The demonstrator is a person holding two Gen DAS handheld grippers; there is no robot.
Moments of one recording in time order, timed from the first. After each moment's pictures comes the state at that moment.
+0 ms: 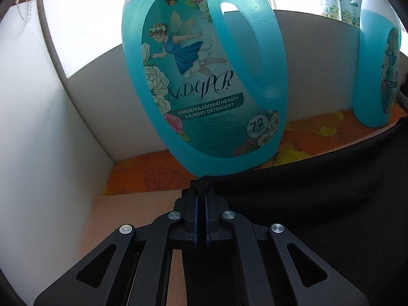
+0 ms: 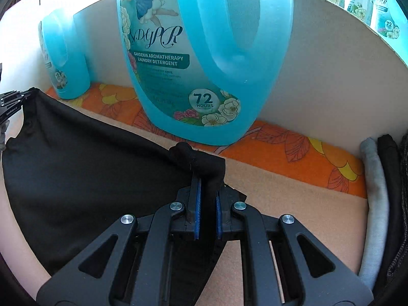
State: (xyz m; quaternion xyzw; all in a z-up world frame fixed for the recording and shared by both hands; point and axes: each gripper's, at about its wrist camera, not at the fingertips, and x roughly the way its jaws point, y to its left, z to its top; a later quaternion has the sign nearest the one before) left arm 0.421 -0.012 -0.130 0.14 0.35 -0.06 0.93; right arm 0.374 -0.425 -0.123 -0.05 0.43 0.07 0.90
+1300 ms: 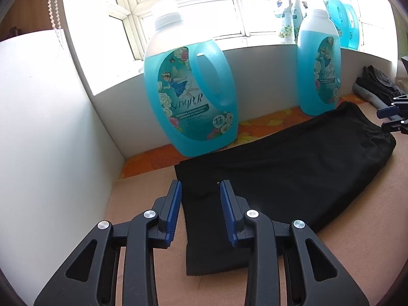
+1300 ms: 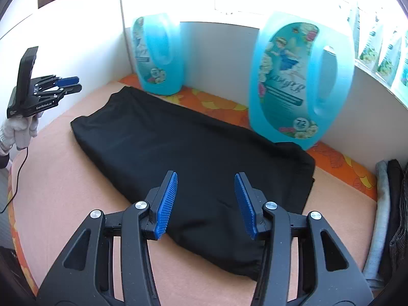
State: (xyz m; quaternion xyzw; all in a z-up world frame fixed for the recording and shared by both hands) left arm 0.288 0.006 -0.072 0.16 0.31 -0.13 0.93; right arm 0.259 -0.320 -0.058 -0.10 0.38 0.21 0.89
